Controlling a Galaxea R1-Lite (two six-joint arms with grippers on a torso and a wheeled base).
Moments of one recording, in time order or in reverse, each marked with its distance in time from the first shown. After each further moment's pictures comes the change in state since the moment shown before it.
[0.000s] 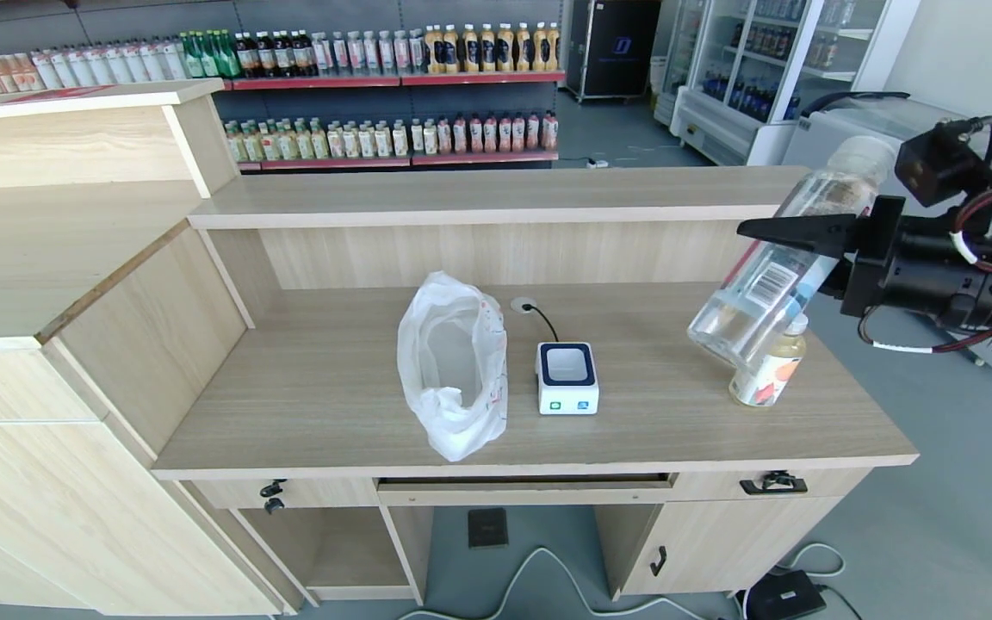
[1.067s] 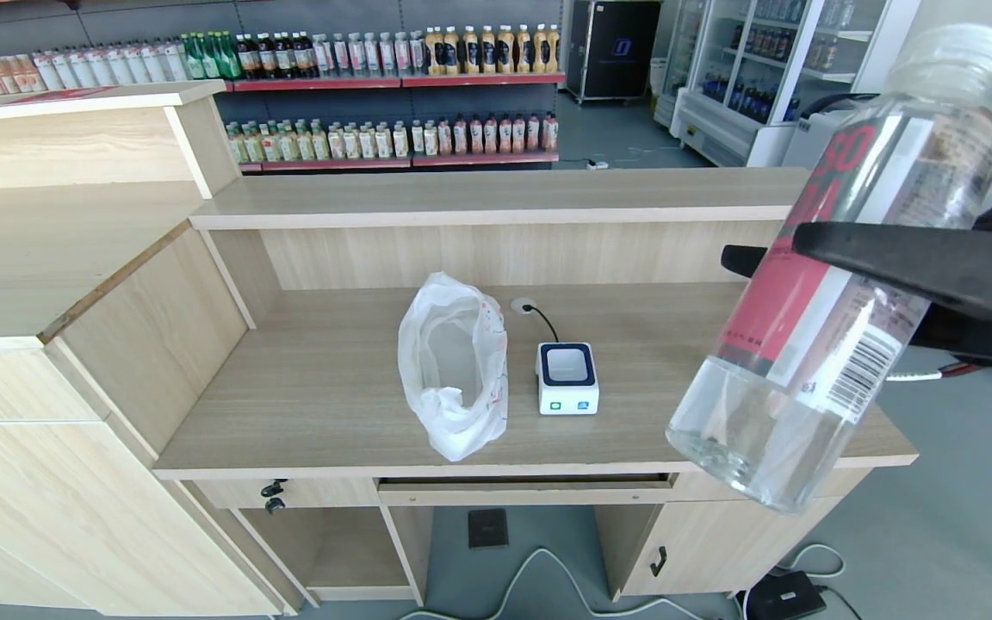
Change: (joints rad) left arm 0.000 0.000 0.000 0.000 0.000 0.000; right arm 0.343 -0.202 0.196 -0.328 0.189 0.012
